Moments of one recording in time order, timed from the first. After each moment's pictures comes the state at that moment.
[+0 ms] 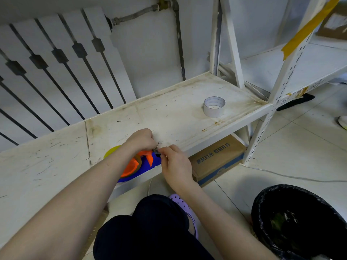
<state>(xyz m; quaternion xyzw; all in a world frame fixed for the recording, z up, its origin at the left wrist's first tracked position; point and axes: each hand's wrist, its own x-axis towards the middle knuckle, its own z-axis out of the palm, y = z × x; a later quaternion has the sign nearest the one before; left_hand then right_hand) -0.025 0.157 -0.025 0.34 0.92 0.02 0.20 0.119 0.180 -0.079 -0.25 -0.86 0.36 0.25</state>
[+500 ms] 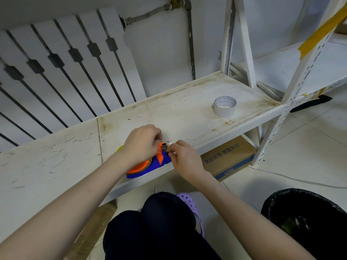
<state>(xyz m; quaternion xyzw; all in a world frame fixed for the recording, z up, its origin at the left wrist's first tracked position) -0.002 0.107 -0.001 0.49 0.87 0.07 -0.02 0.107 0.204 -0.085 -0.17 -0.91 0.32 0.19</state>
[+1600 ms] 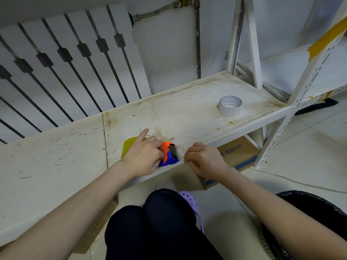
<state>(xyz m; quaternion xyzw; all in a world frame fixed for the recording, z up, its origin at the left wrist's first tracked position) 0.008 0.071 -0.023 0.62 0.77 -0.14 -0.09 0.142 0.246 -0.095 0.03 -0.95 0.17 0.25</state>
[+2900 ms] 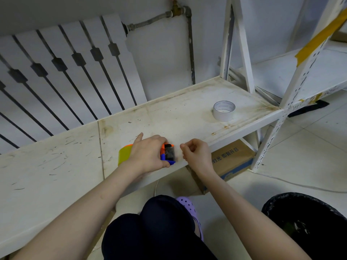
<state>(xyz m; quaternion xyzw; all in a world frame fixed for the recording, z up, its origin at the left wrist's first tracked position) 0.017 0.108 -0.013 0.47 0.88 -0.02 0.02 0.122 0.221 -0.070 -0.34 -0.72 0.55 0.25</state>
